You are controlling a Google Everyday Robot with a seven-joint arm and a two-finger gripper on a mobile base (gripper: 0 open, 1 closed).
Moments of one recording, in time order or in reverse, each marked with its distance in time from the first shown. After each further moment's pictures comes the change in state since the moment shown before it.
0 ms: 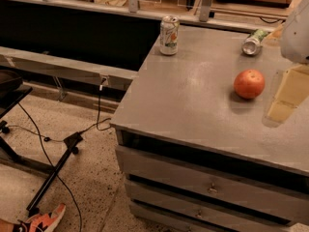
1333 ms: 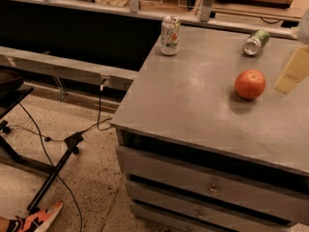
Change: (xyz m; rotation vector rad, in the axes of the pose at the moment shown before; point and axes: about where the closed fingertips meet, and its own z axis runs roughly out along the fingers) arm 0.065 -0.089 0.025 0.079 0.050 0.263
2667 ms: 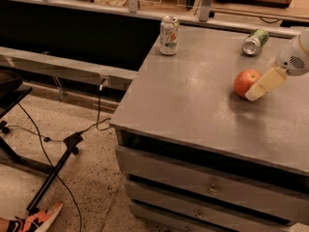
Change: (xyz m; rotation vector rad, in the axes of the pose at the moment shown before) arm 0.005 -0.045 0.123 -0.132 -0.208 0.212
